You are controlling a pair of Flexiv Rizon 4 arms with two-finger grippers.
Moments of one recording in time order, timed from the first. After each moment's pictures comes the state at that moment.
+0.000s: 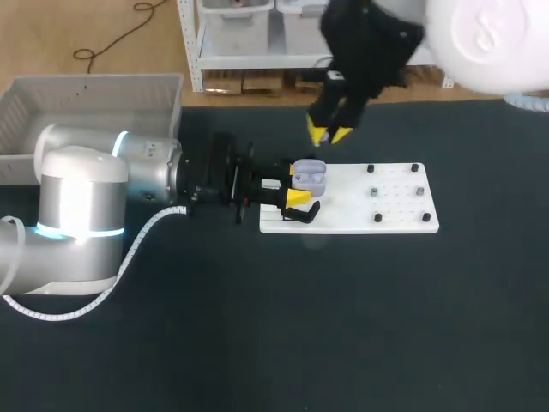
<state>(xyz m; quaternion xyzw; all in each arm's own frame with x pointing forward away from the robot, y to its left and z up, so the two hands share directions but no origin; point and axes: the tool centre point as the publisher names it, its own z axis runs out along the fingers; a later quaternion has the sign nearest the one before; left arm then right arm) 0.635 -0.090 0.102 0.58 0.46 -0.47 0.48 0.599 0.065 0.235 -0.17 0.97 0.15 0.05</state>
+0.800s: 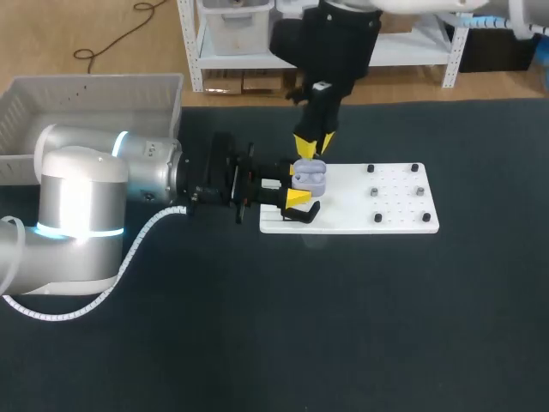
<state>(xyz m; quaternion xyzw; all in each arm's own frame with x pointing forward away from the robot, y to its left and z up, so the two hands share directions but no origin) 0.635 -0.090 0.102 0.58 0.46 -0.47 0.48 0.603 0.064 0.206 -0.39 0.91 0.13 -0.04</state>
